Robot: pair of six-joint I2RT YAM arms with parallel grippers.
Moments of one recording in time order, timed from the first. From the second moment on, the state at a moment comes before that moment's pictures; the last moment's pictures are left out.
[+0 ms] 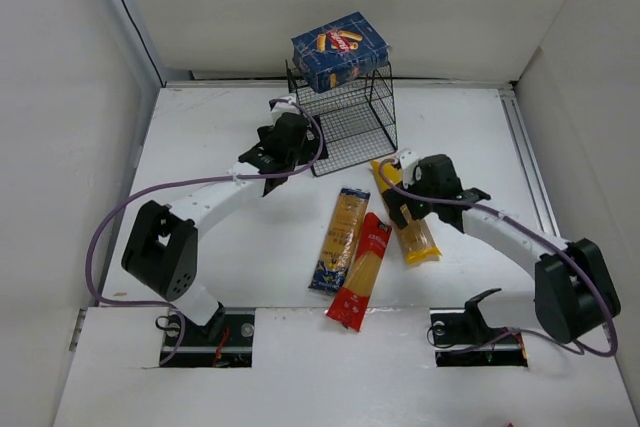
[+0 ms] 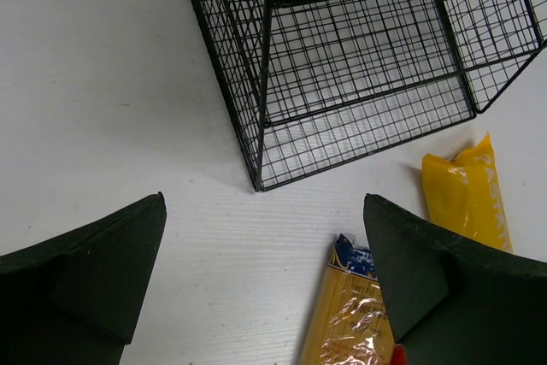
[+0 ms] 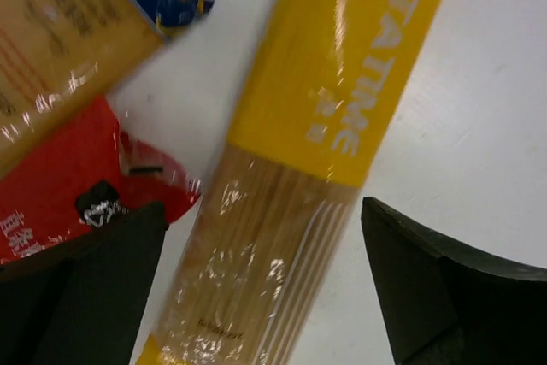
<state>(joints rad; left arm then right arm) -0.59 1.57 1.15 -0.18 -0.35 -0.57 0.40 1.27 0.73 -0.23 -0.12 -0.18</state>
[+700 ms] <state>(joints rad) -0.58 1.55 1.15 -0.19 -0.37 -0.55 0.52 1.41 0.68 -0.16 0.14 -0.01</state>
